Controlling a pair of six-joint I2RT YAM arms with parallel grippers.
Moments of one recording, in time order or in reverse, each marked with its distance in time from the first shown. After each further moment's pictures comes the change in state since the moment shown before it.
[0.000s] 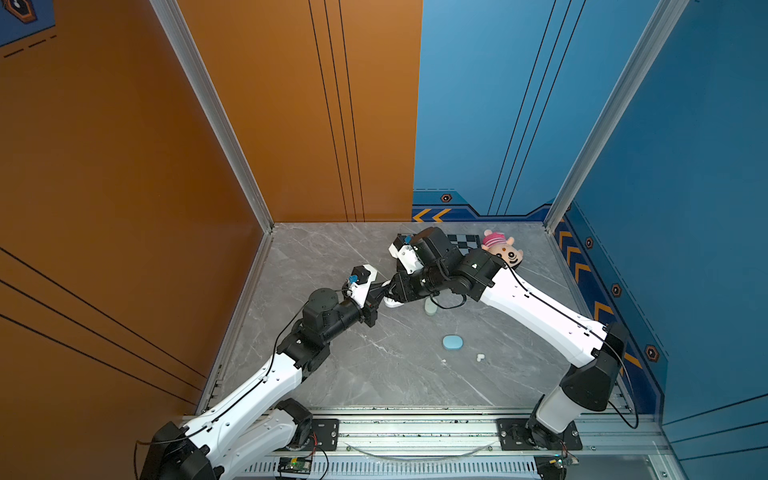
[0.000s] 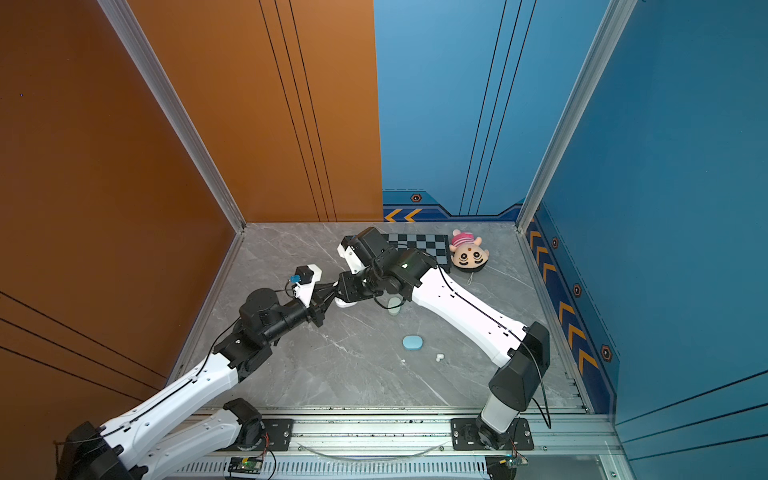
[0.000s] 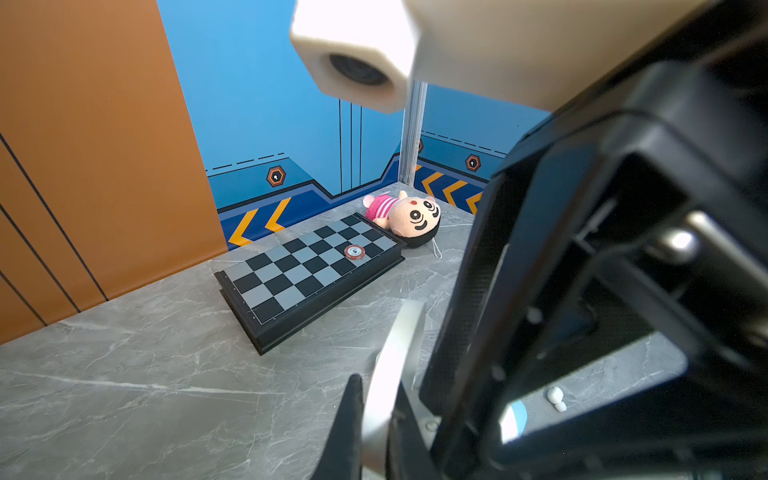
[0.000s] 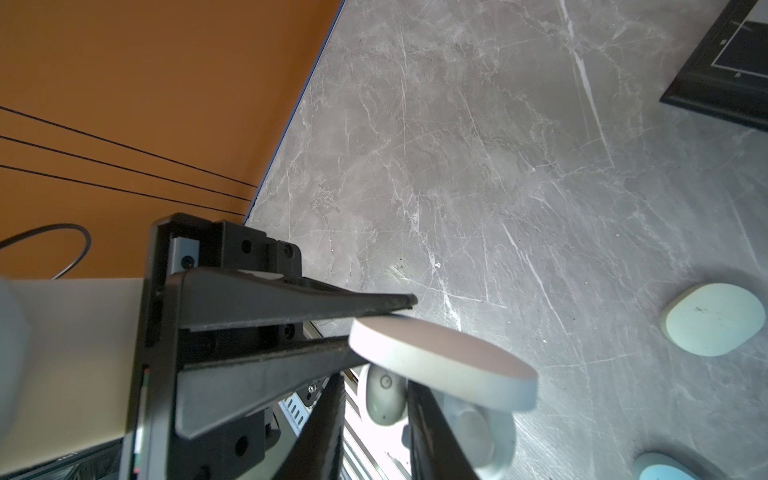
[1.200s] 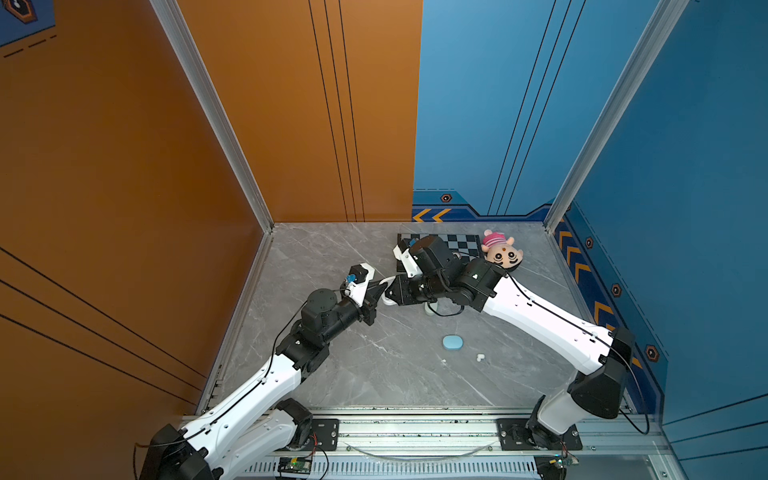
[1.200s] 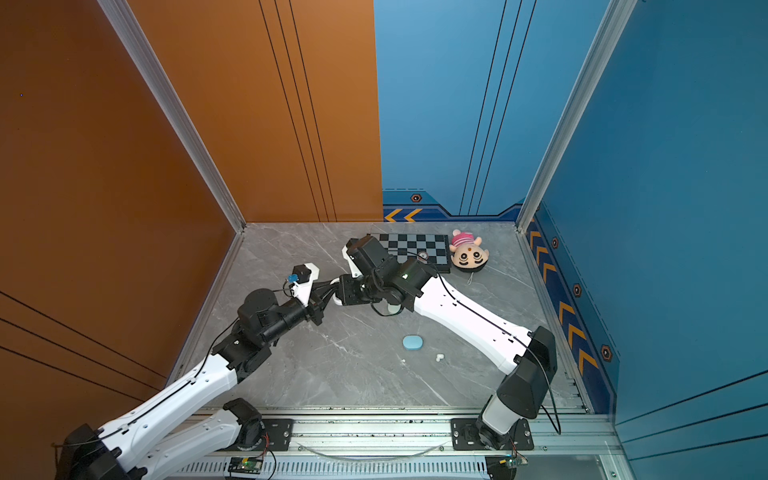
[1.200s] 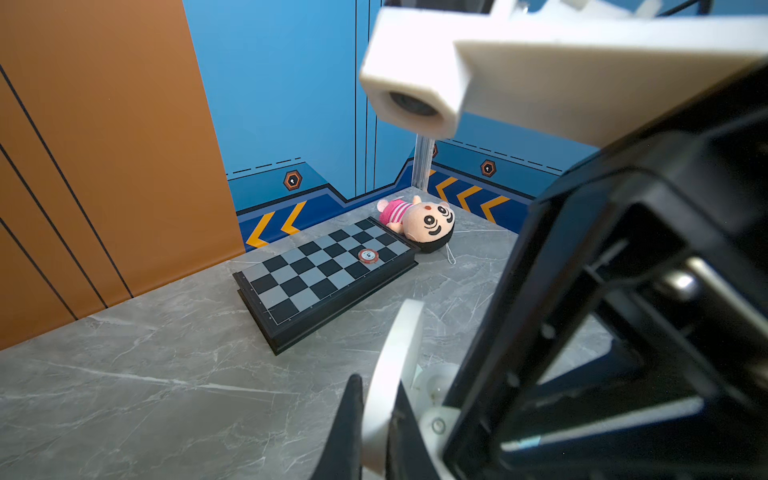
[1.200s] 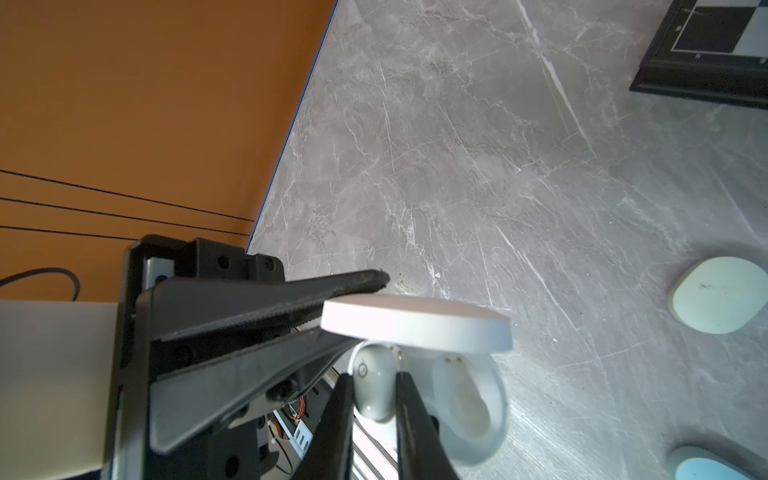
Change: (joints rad) left arm 0.000 -0.012 0.000 0.002 -0.048 0.000; right arm 0.037 -0.053 -0.100 0.109 0.111 0.146
